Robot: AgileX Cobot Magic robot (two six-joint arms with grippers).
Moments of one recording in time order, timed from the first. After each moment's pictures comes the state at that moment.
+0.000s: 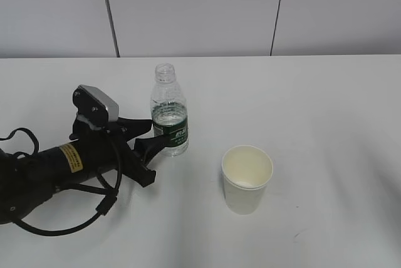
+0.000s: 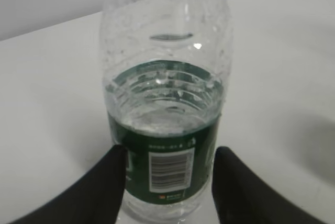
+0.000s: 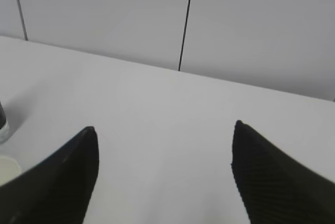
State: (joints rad) left arm -0.36 2.09 -0.65 0.52 -1.14 -0.09; right arm 0.06 0.72 -0.27 -0.35 -0.16 0.17
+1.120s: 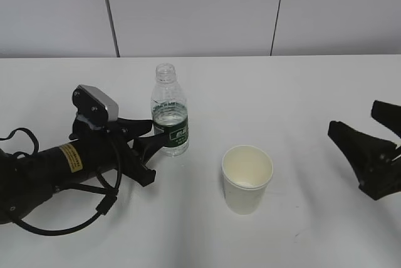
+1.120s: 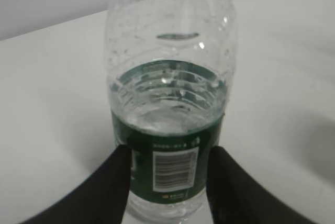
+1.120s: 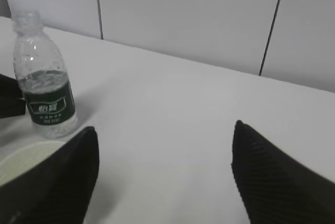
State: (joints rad) left arm -0.36 2.09 -0.65 0.51 -1.14 -0.09; right arm 0.06 1.27 -0.15 -0.38 -0.92 0.09
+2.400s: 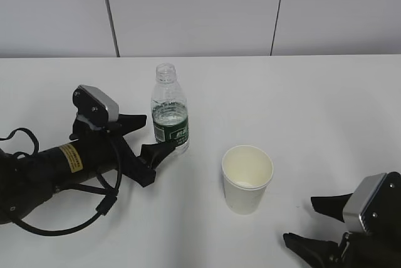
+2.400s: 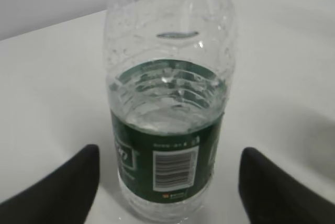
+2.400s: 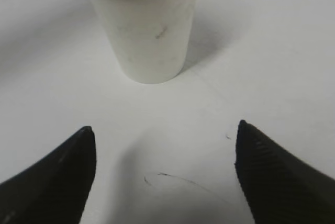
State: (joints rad) left arm -0.36 2.09 -0.65 0.52 -1.14 -0.09; right arm 0.06 1.89 -0.11 -0.60 -1.15 -0.16
